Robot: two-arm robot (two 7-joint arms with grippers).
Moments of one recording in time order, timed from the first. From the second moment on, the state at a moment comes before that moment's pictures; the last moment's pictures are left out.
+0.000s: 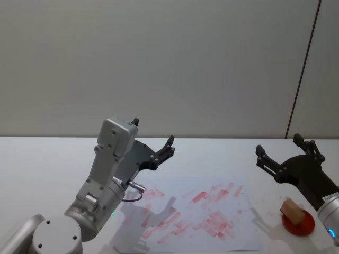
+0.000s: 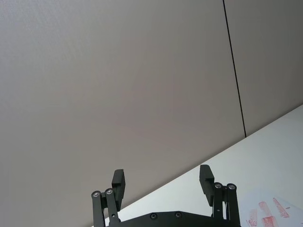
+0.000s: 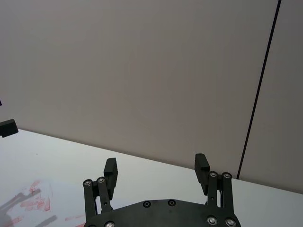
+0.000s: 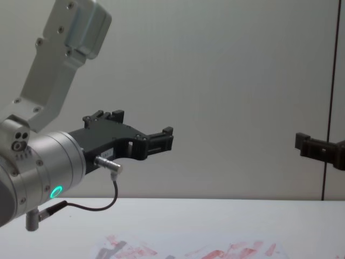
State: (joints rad) left arm -0.24 0.38 0.45 -1.63 -0.20 0.01 -0.01; right arm -0.01 0.34 -0.23 -1.77 0.29 0.03 0.07
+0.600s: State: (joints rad) left arm -0.24 0.38 0.45 -1.63 -0.20 0.01 -0.01; right arm -0.01 0.34 -0.23 -1.77 0.29 0.03 0.07
